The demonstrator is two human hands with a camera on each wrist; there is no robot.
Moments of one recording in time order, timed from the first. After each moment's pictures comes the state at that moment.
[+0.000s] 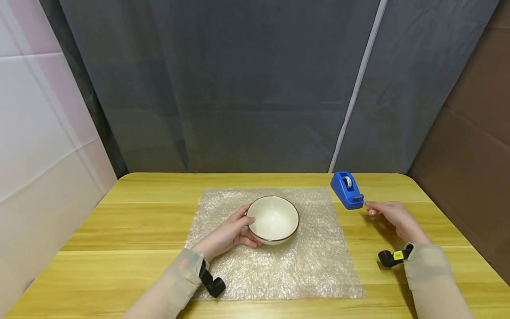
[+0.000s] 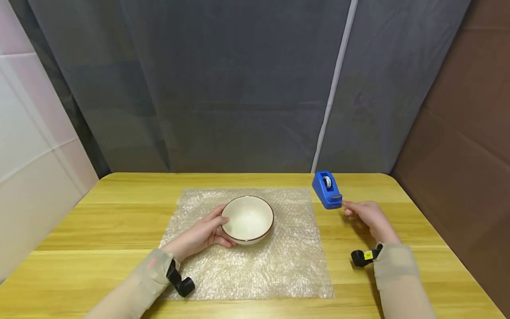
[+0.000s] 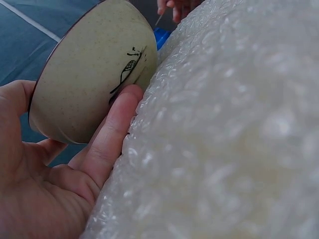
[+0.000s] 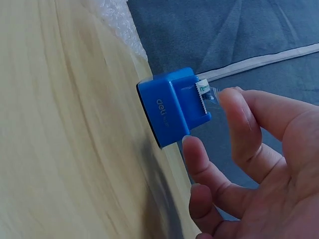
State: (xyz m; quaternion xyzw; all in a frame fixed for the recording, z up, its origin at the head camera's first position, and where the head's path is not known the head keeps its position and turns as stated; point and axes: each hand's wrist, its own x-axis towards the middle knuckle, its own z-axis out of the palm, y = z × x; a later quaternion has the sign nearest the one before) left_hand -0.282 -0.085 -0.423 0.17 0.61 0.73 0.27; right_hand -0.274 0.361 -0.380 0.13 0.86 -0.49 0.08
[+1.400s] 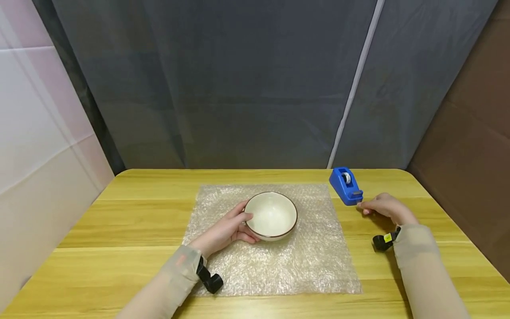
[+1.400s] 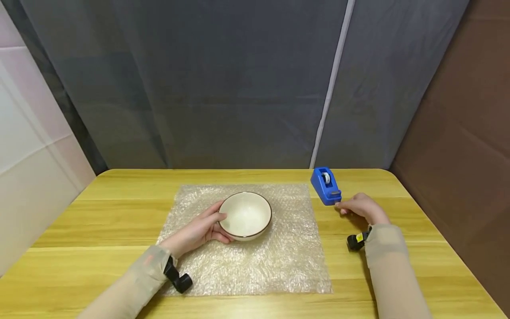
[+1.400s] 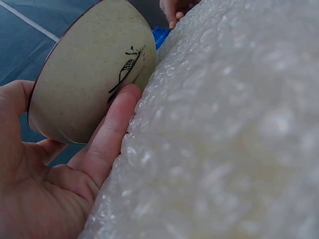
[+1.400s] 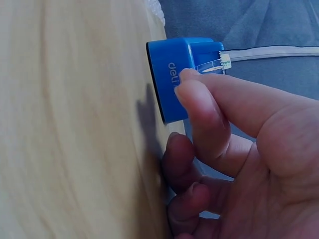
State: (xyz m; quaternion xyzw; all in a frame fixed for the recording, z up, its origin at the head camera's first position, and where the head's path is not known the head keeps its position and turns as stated) left_hand -0.282 -0.085 -0.423 0.16 0.61 0.73 0.27; right_hand -0.302 0.364 -0.379 0.09 0.91 -0.36 0.18
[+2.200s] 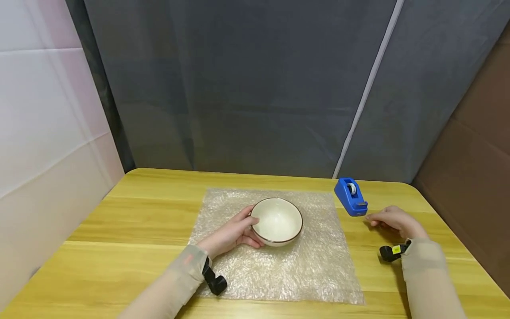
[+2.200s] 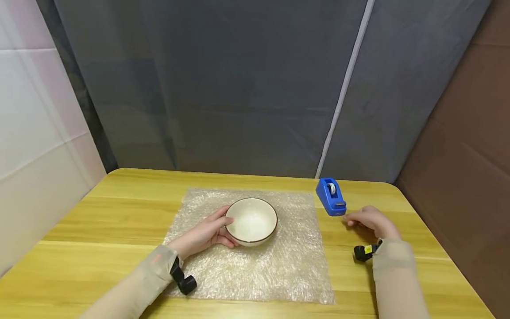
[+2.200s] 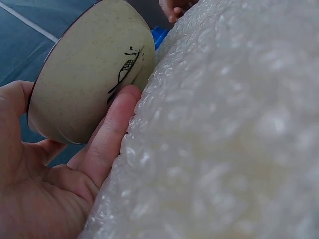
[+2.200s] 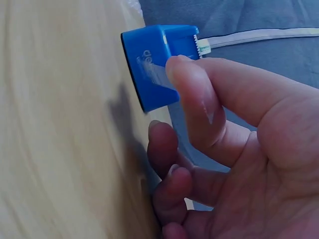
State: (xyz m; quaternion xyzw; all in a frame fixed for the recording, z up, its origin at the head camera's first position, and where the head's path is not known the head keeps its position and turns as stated) left_hand -0.277 -0.084 -0.421 0.16 0.62 0.72 0.26; right_hand -0.298 0.374 -0.382 0.07 0.90 -0.39 0.17
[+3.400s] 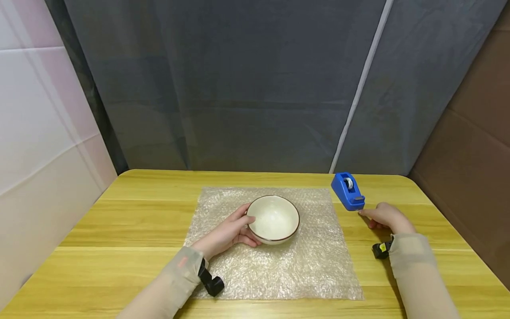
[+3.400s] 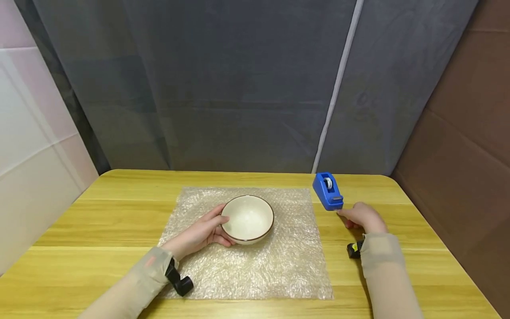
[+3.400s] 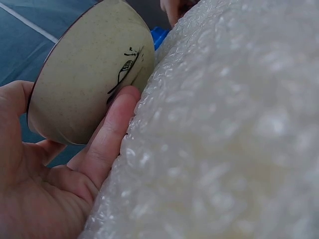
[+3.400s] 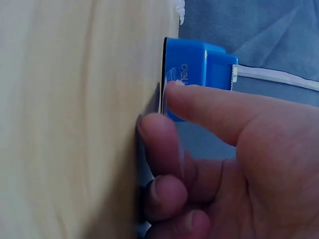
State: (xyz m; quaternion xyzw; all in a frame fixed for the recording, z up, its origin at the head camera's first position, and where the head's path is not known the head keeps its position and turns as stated) left_hand -0.279 -0.083 -0.422 0.17 0.62 0.72 0.26; right_hand -0.294 0.357 -0.383 0.08 0.95 -0.27 0.16
